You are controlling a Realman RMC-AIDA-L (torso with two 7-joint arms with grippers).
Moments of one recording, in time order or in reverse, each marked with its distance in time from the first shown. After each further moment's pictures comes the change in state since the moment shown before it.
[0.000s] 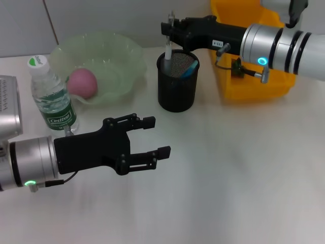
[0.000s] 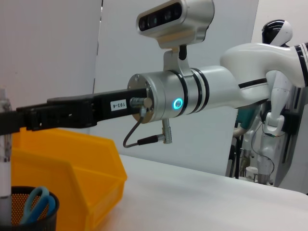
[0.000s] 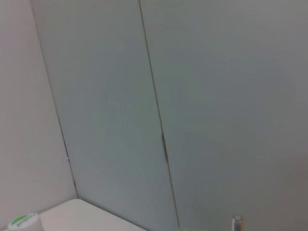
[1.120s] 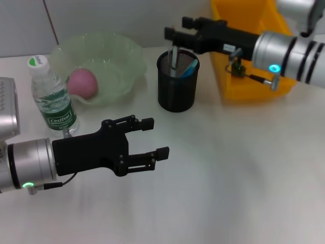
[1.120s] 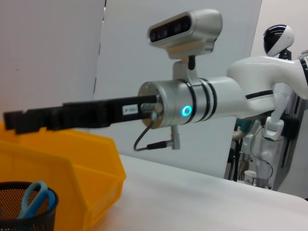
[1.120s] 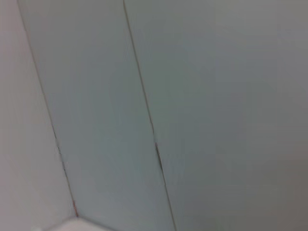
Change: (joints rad) left arm 0.009 0.002 0.000 -0.002 -0.004 0.008 -0.020; right arm -0.065 0.003 0.014 -0.018 0.056 -0.058 -0.015
